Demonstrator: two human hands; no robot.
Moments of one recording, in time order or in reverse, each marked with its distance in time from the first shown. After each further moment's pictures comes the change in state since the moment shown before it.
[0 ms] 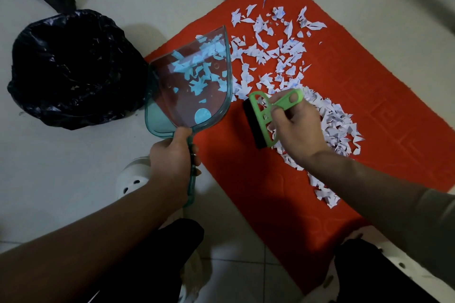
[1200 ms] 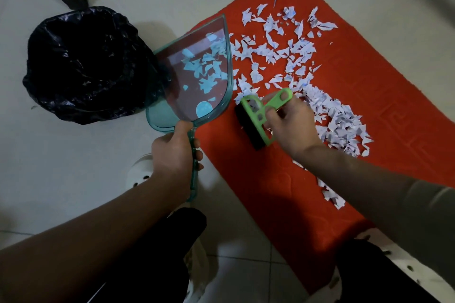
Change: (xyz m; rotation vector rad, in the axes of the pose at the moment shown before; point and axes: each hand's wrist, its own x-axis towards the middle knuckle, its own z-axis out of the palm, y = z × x) left_hand -0.001 0.009 -0.011 -0.064 0.022 0.004; right_hand 0.005 -0.010 0.021 -0.067 -0.067 0.009
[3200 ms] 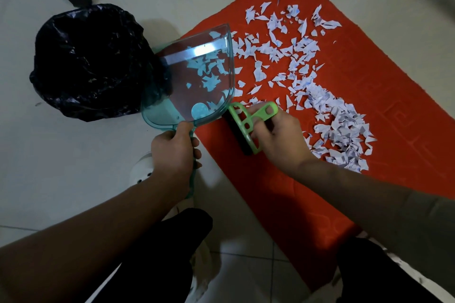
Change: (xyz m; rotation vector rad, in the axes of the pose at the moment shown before) left_hand 0.006 -0.002 -0.005 0.058 0.023 0.025; right_hand -0.024 -0.006 0.019 0.071 -0.100 -0.122
